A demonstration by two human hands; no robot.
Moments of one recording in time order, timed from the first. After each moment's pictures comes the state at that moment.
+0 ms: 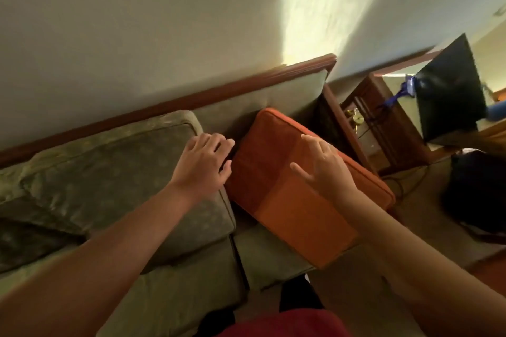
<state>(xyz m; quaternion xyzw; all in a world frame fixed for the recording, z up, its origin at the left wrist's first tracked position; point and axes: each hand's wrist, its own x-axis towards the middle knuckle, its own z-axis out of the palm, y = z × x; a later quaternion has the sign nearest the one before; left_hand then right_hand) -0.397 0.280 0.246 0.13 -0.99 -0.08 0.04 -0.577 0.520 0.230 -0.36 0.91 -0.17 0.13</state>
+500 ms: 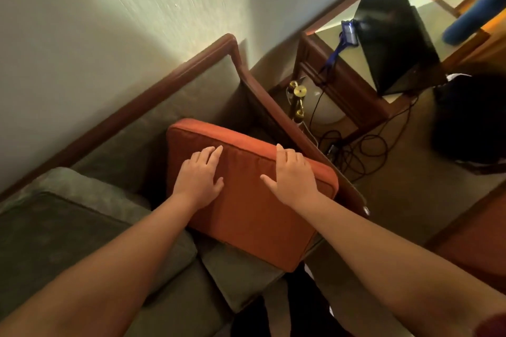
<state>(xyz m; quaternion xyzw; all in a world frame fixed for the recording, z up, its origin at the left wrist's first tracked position) -0.594 0.412 0.130 0.11 -0.98 -0.03 -0.17 -0.684 0.640 0.115 -0.25 0.95 -0.10 0.18</state>
